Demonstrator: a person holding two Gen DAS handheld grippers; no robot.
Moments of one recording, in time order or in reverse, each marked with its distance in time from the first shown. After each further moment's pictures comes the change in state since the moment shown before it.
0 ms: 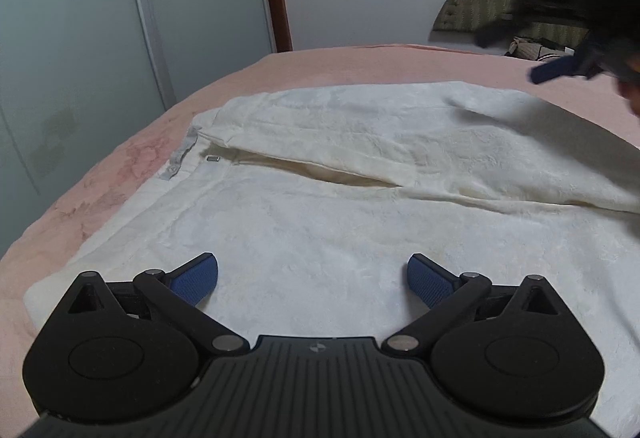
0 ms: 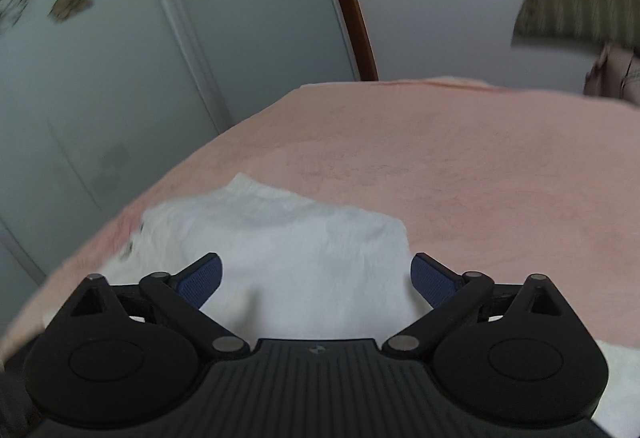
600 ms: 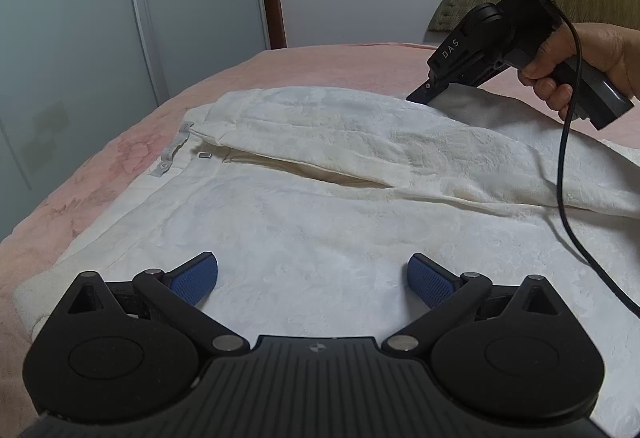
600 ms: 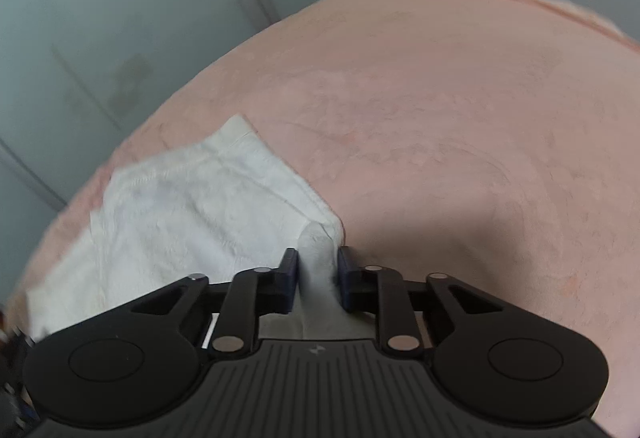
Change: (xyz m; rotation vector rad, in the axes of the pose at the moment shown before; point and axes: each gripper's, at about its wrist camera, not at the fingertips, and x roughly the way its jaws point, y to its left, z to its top) left arm 0.004 0.003 0.000 -0.022 0.009 -0.025; right arm 0.124 -0.002 0.043 -0.213 0.321 0.141
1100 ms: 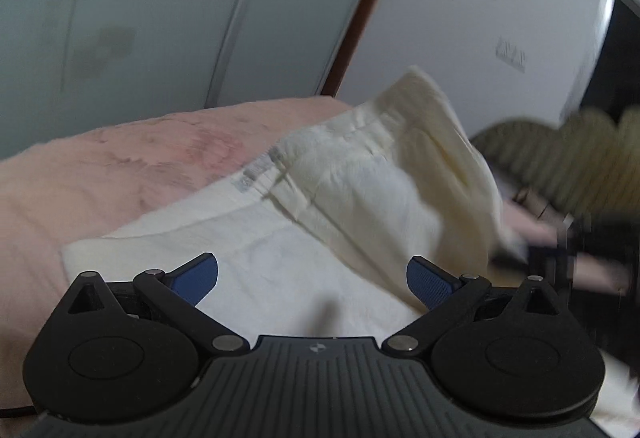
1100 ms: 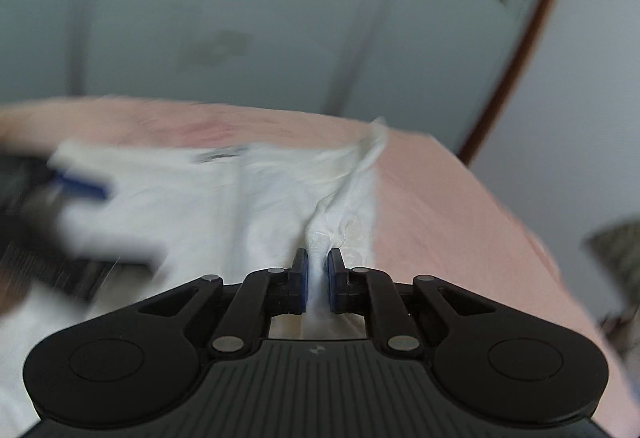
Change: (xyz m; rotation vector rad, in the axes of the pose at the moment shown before) left arm -0.035 0.101 0.007 -0.550 -0.123 -0.117; right arm -0.085 0.218 -0.130 -0.736 -0.226 -0.312
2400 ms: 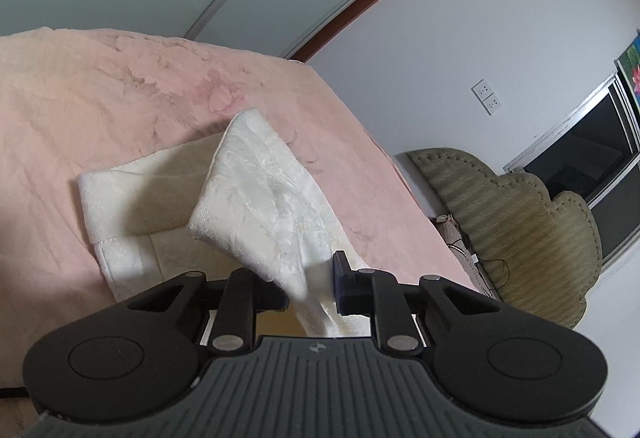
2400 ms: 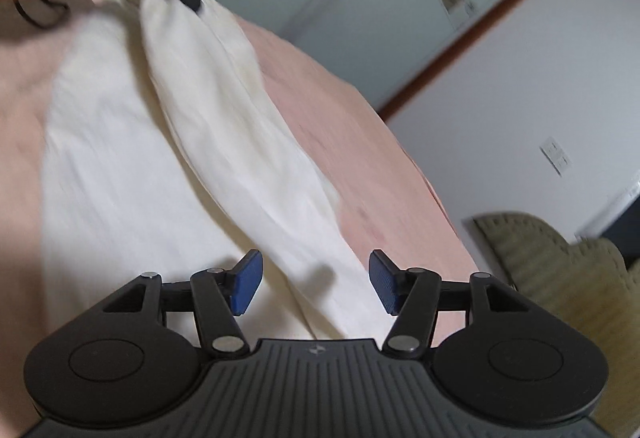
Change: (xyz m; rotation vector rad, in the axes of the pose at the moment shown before) left arm -0.003 0.057 0.013 -0.306 0.146 -0.245; right arm -0.077 0.083 -0.100 -0.115 0.168 -0.383
